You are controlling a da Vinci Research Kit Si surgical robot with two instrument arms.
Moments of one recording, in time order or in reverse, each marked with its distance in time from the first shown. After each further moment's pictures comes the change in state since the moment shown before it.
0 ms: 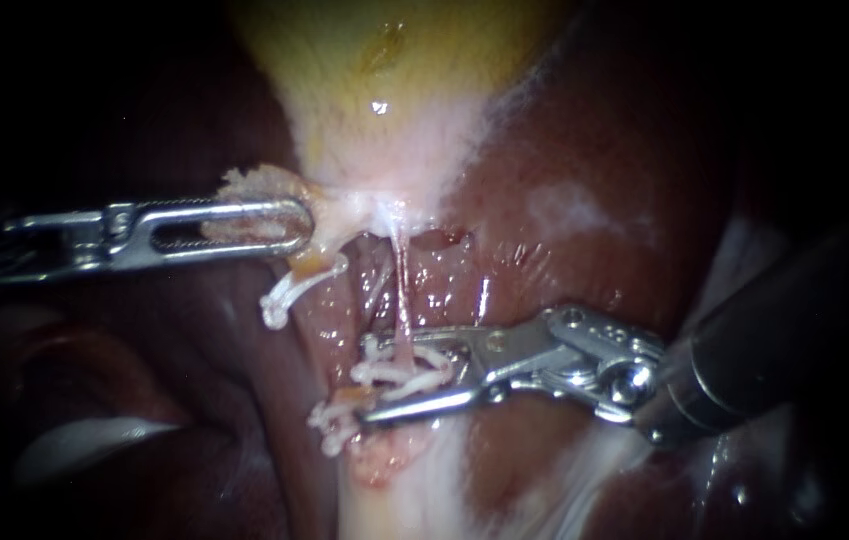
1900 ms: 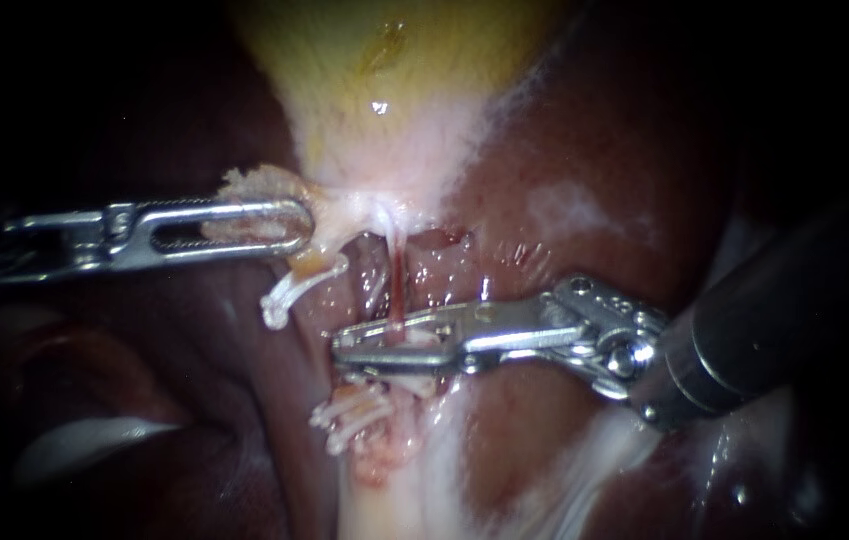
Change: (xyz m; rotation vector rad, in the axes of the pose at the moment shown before) right arm 0.001 0.002 0.000 -0.027 0.016 0.082; left arm 0.000 0.000 0.000 -0.001 0.002 0.000
